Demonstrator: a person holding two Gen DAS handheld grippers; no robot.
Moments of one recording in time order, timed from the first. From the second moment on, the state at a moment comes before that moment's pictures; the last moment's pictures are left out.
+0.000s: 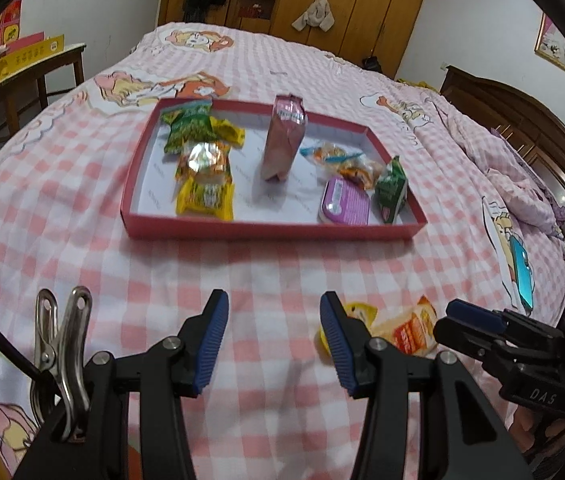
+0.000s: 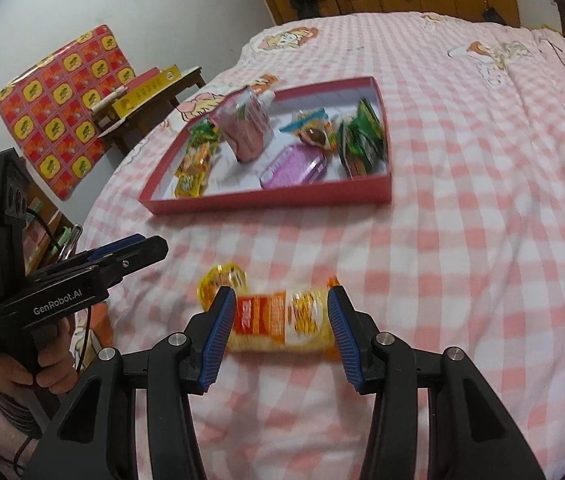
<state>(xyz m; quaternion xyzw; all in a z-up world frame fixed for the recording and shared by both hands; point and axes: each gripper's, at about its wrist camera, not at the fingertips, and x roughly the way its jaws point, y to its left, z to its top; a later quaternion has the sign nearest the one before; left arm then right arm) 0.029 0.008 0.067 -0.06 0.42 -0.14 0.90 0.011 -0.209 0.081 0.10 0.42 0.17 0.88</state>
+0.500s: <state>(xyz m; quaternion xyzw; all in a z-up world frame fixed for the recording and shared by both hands) 0.022 0.013 0.055 -0.06 0.42 -0.13 0.89 0.010 -0.207 0.044 0.23 0.50 0.18 0.82</state>
